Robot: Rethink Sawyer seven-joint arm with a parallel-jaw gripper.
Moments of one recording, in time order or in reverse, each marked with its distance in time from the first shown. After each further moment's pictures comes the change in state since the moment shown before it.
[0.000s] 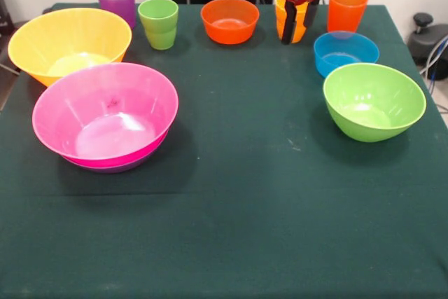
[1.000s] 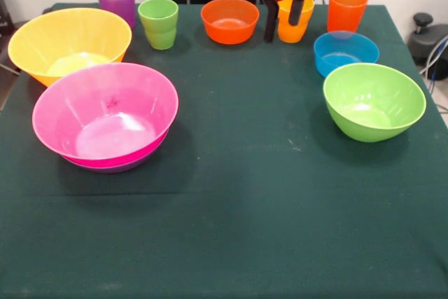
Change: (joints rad) arm -0.040 0.015 -0.049 -0.093 -0.006 0.090 0.000
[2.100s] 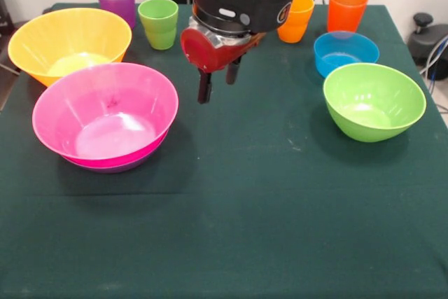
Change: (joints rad) arm -0.138 0.189 -0.017 -0.219 -0.024 0.006 0.000
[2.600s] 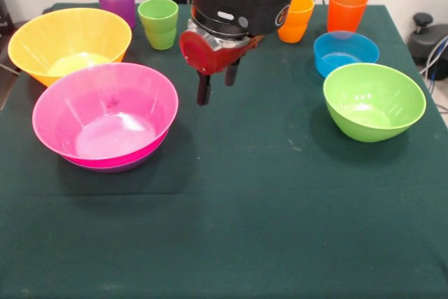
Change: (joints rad) arm -0.002 0.014 0.000 -0.014 0.000 0.000 0.000
